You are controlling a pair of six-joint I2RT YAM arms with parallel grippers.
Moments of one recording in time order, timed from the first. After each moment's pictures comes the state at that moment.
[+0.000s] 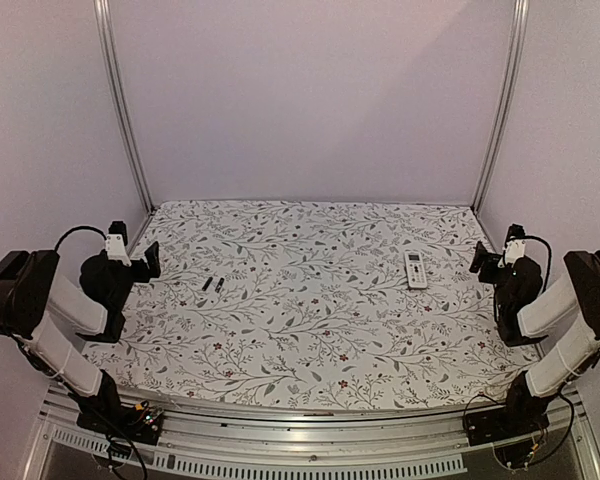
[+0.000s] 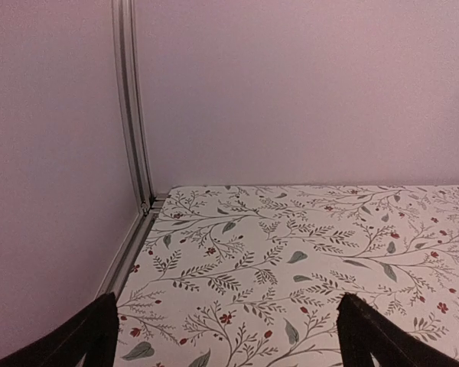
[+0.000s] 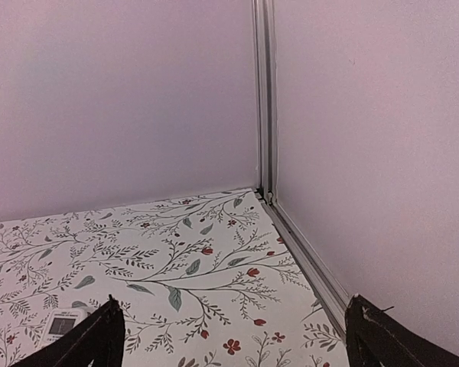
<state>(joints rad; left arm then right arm) 0.05 1.55 0.24 1.30 0.02 0.03 0.01 1.56 0.23 1.32 0.24 0.06</state>
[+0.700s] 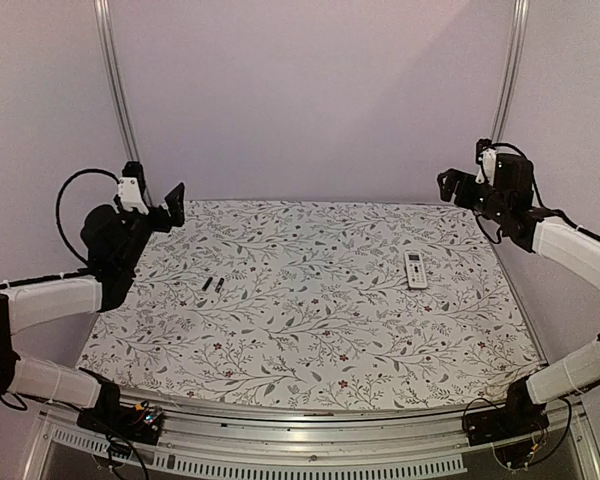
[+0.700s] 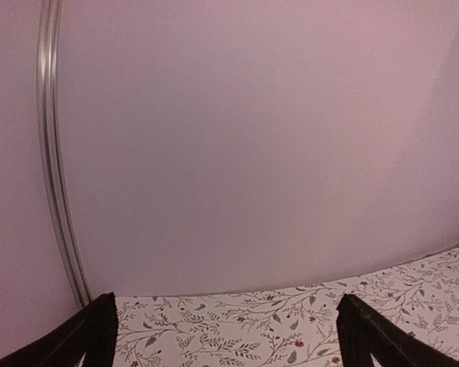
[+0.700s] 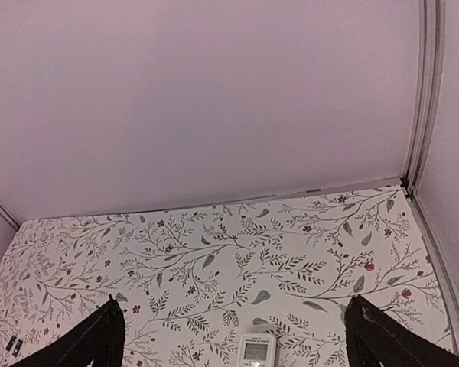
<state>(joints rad) -0.24 1.22 0.51 0.91 -0.13 0.02 0.18 1.29 0.98 0.12 0.03 0.27</state>
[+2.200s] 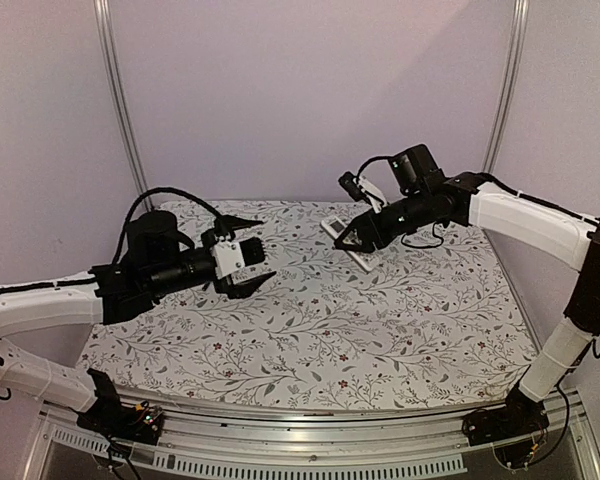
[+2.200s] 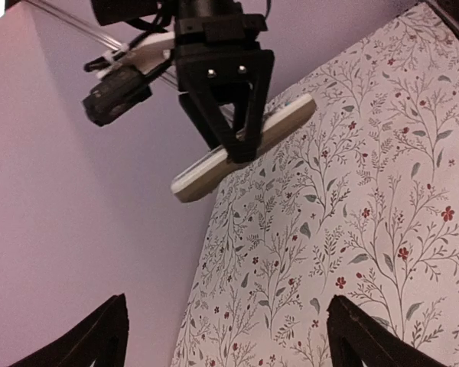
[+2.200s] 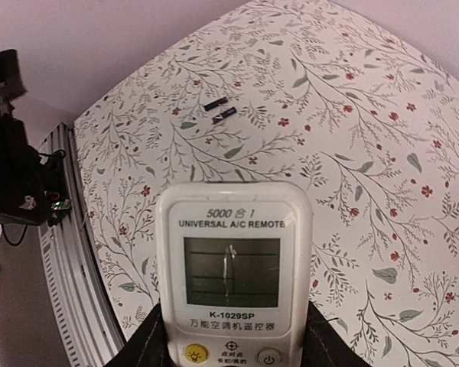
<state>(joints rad) -0.82 1.15 0.72 0.28 0.12 0.81 0.62 1.68 1.46 -0.56 -0.46 0.01</state>
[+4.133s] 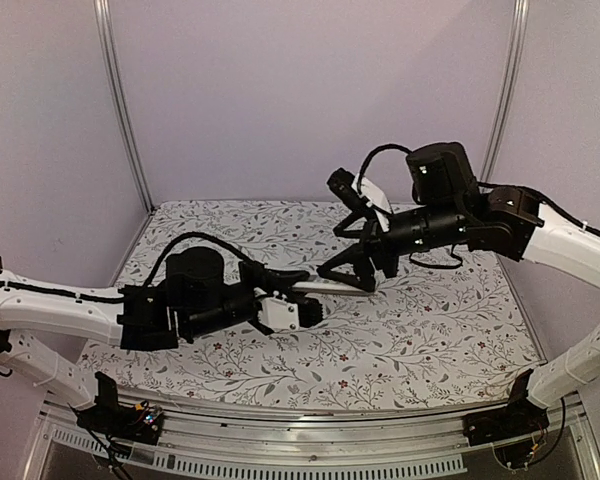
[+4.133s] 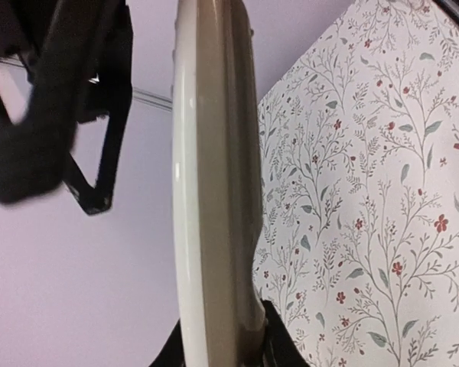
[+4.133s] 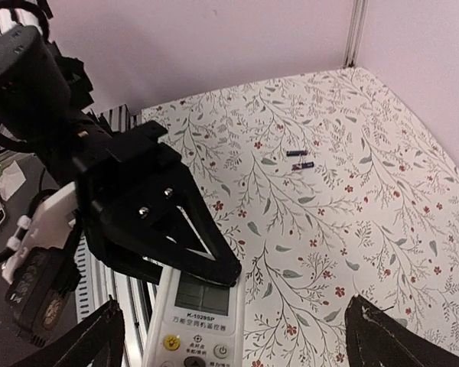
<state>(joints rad) -1.21 1.31 0.78 0.32 -0.28 1.15 0.97 1.42 1.40 -0.55 -0.31 -0.09</state>
